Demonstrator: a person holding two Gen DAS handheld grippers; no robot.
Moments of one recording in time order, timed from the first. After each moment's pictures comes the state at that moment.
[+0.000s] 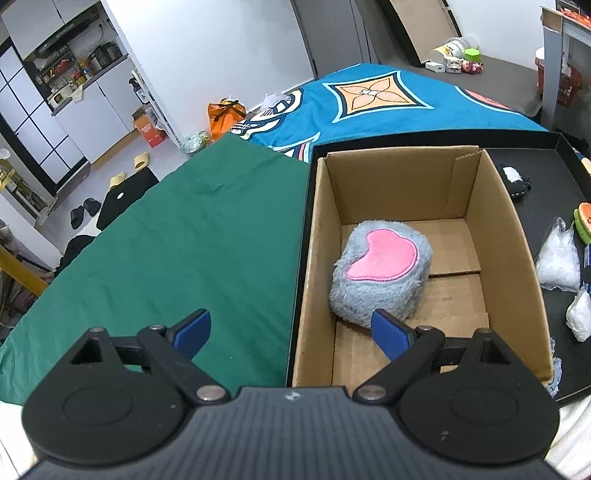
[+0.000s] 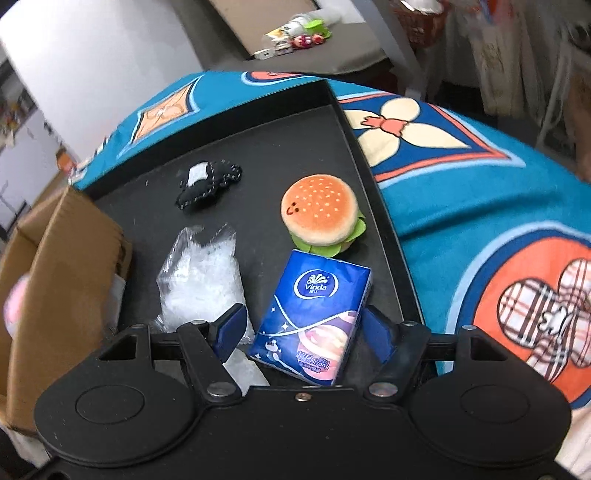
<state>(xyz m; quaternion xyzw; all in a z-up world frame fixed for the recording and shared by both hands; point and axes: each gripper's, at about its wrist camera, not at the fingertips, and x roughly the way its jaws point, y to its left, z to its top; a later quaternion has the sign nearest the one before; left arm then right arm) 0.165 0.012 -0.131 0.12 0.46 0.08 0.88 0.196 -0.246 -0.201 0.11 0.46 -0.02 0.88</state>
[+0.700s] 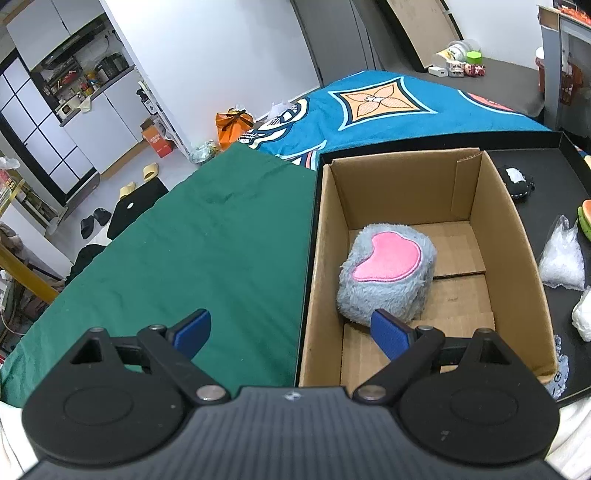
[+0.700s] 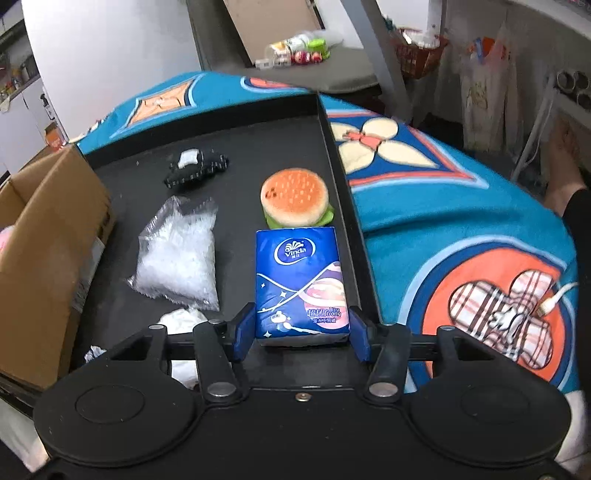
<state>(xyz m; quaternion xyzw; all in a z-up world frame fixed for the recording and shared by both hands) 0.159 0.010 -0.127 0.13 0.44 0.09 0.88 0.163 -0.246 -0.193 0.06 0.43 -0.05 0.90</state>
